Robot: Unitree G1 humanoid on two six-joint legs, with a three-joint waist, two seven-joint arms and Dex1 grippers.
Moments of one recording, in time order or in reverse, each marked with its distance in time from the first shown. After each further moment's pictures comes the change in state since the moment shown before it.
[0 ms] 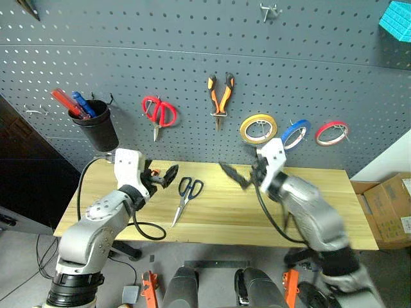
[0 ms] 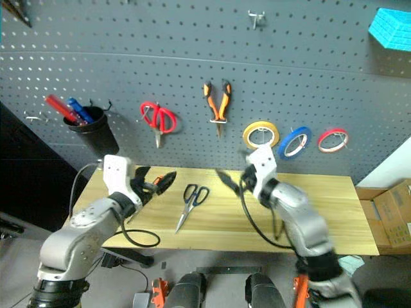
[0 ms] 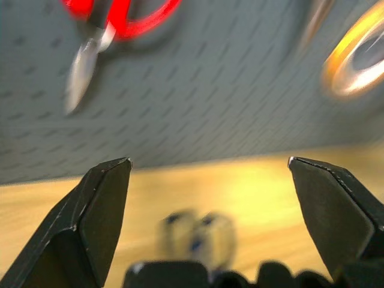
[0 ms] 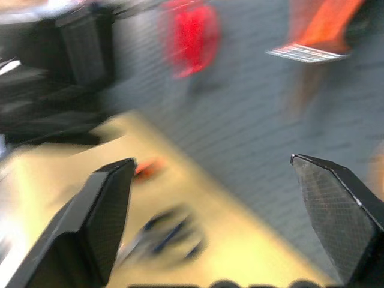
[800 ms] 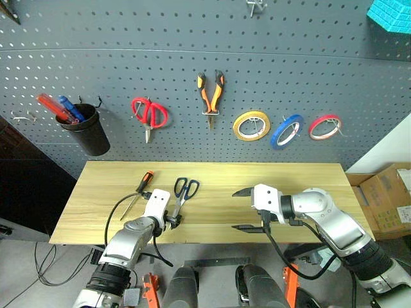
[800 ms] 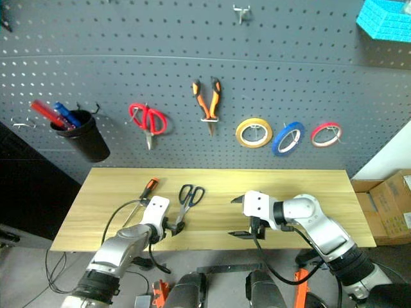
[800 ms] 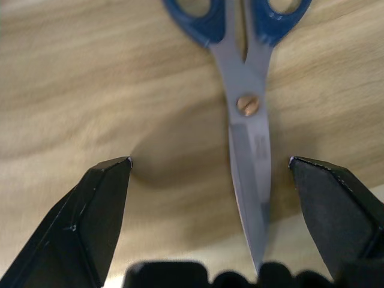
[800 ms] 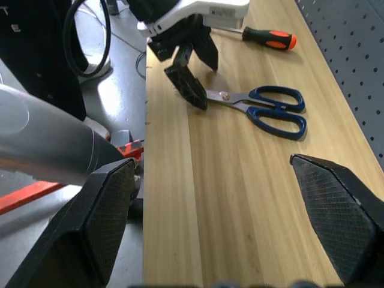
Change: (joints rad) left arm -0.074 -0.116 -0.196 0.445 0.285 0.067 -0.171; right arm -0.053 -0.186 0.207 0.220 -0.239 -0.297 0.381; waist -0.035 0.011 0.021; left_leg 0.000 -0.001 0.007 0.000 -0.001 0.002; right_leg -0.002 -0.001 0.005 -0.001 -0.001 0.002
